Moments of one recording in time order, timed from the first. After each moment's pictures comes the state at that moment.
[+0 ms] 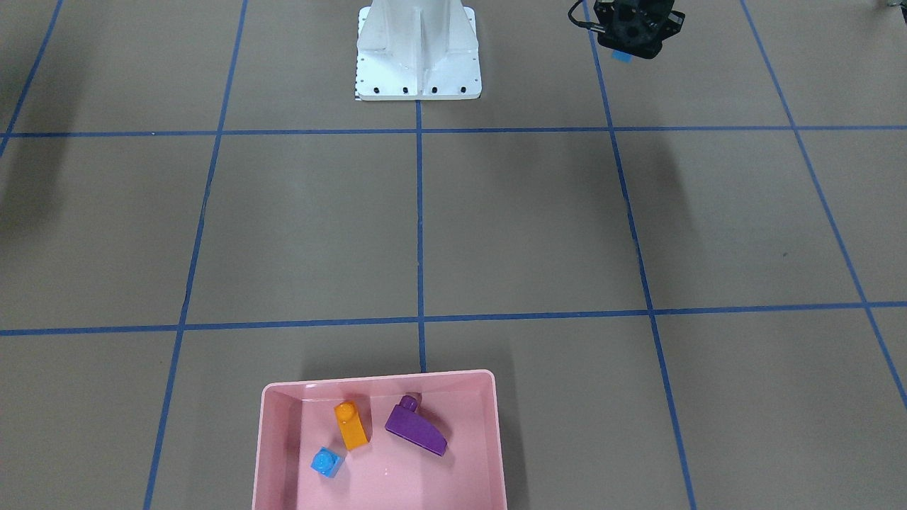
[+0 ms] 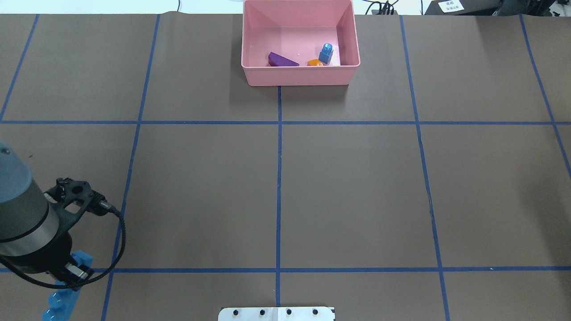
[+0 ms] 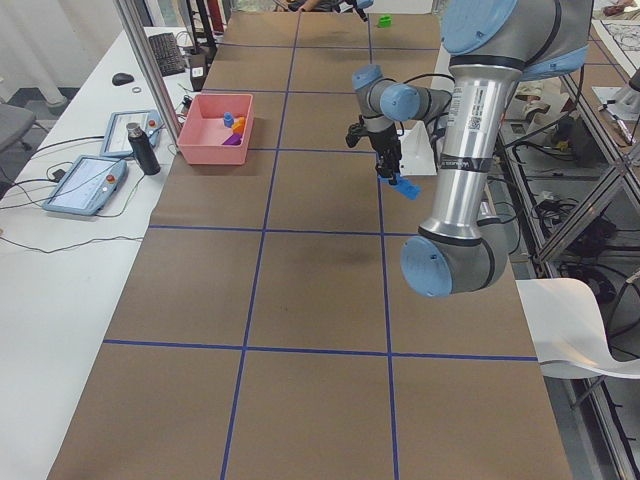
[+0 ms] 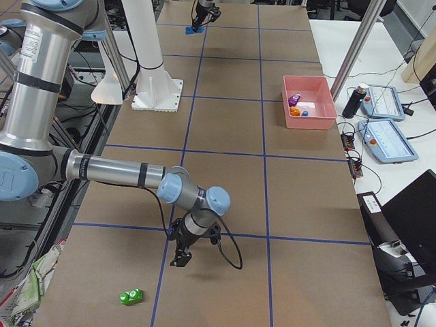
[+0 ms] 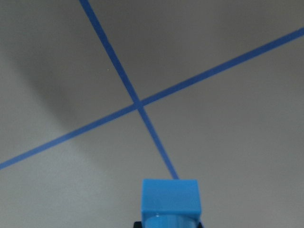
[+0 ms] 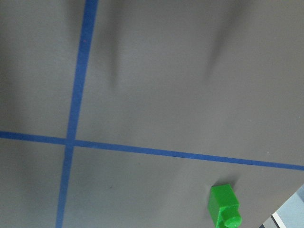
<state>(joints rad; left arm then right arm) -0.52 -1.81 -2.45 -0.83 -2.16 -0.61 1.35 -1.86 1.63 -1.82 2.07 -0.39</state>
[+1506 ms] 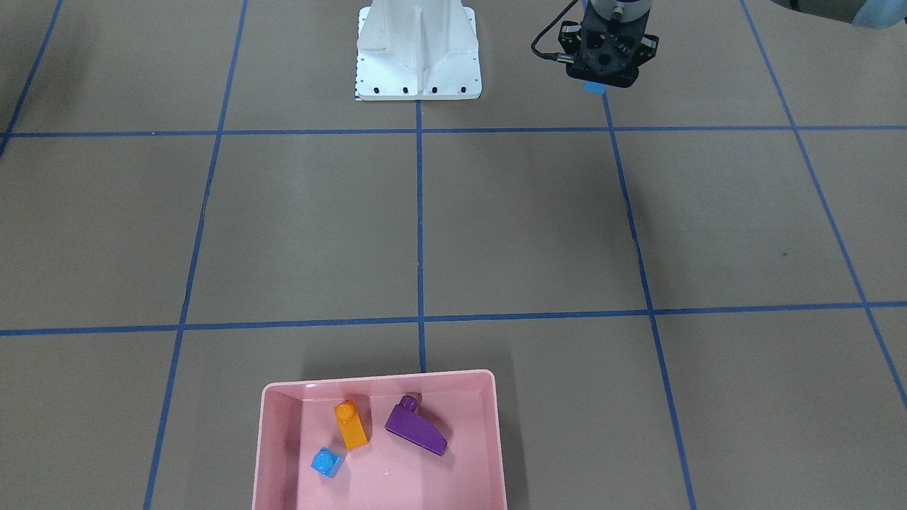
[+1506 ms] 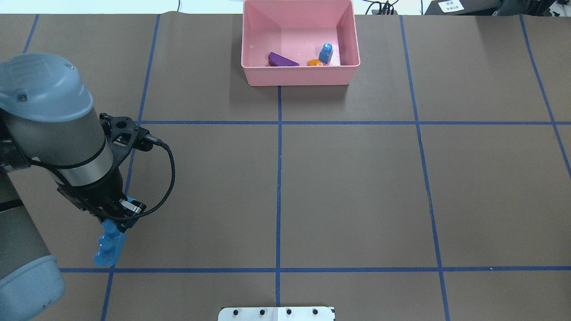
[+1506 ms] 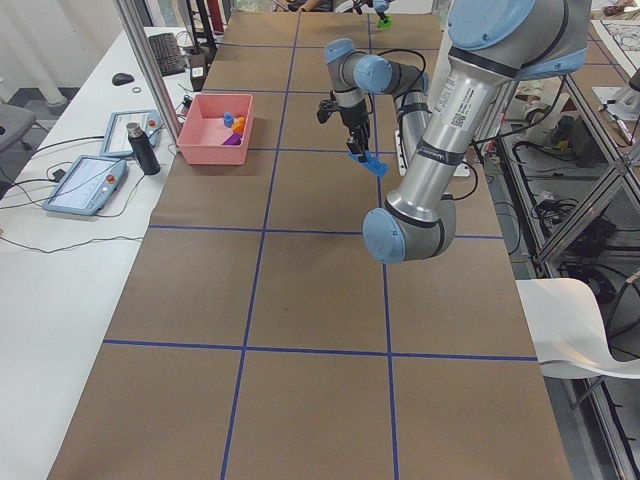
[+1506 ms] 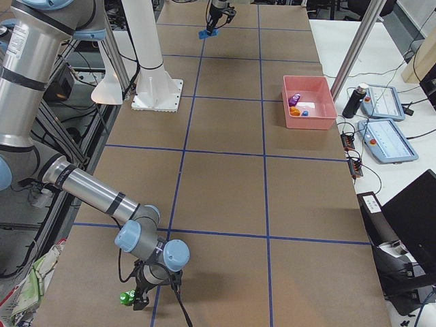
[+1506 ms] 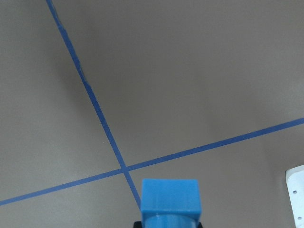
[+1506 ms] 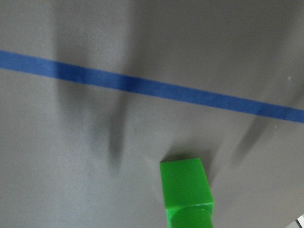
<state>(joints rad) -0.63 -2.08 -2.28 -0.73 -2.15 -0.61 1.42 -1.96 1.39 -1.62 2.07 -0.47</state>
